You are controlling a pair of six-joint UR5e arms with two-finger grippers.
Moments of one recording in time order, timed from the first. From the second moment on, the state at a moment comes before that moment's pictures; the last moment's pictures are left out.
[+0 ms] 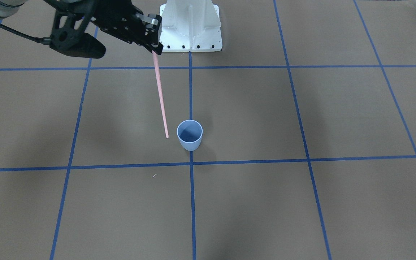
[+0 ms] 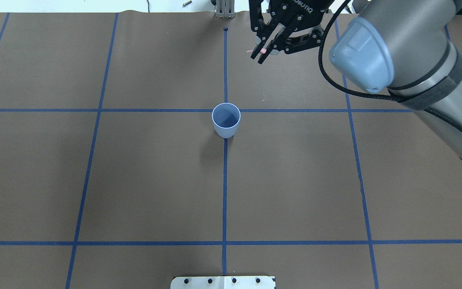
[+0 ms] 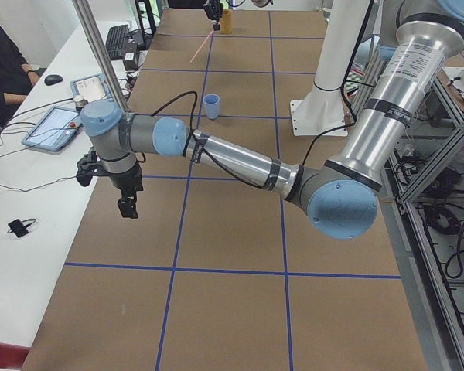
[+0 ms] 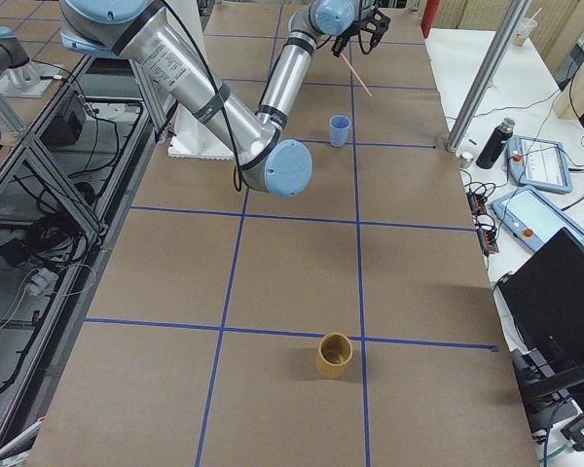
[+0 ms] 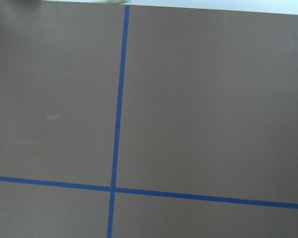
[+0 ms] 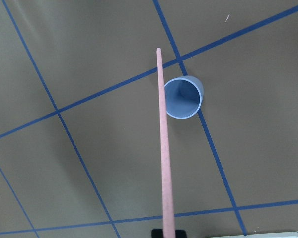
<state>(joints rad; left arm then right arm) -1.57 -1.99 -1.46 -1.33 -2.32 -0.14 0.96 -0.67 1.83 -1.87 2.59 1.40</state>
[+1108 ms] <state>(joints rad) -1.58 -1.99 -1.41 -1.38 -2.32 -0.14 0.81 -0.70 1.68 -1.74 2.61 1.46</state>
